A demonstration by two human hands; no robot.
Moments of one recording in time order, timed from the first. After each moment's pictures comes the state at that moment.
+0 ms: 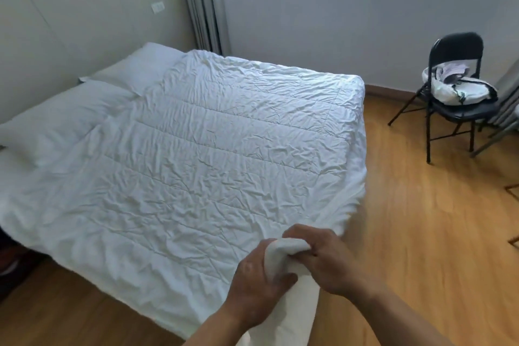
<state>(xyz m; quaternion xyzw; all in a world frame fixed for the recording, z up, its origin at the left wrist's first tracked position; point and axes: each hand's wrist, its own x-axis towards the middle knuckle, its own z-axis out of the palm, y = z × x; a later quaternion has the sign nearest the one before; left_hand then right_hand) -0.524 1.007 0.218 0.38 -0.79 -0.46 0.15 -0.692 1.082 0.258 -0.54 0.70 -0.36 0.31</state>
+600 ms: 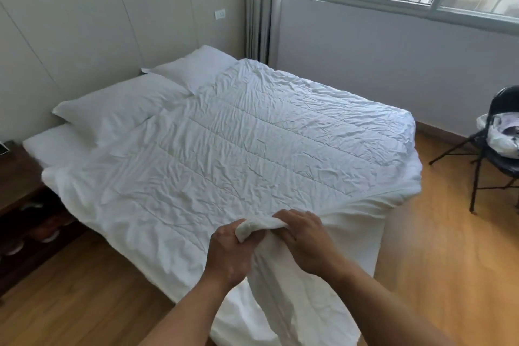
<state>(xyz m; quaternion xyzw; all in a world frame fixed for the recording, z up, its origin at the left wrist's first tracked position) -0.347 0.834 0.267 0.49 -0.67 -0.49 0.28 -0.528 0.886 0.267 -0.64 0.72 -0.21 0.19</state>
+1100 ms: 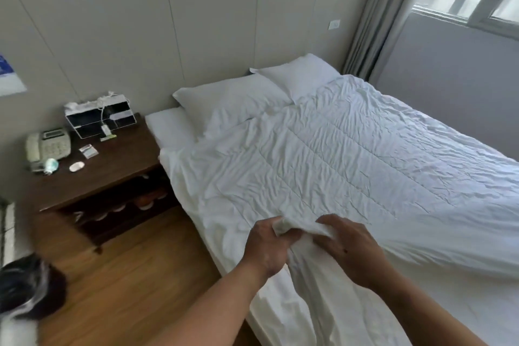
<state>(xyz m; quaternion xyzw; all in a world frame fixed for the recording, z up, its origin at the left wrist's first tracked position) -0.119 0.631 0.267 0.53 -0.53 -0.57 0.33 -0.331 0.656 0.262 -0.72 0.65 -0.16 0.16</state>
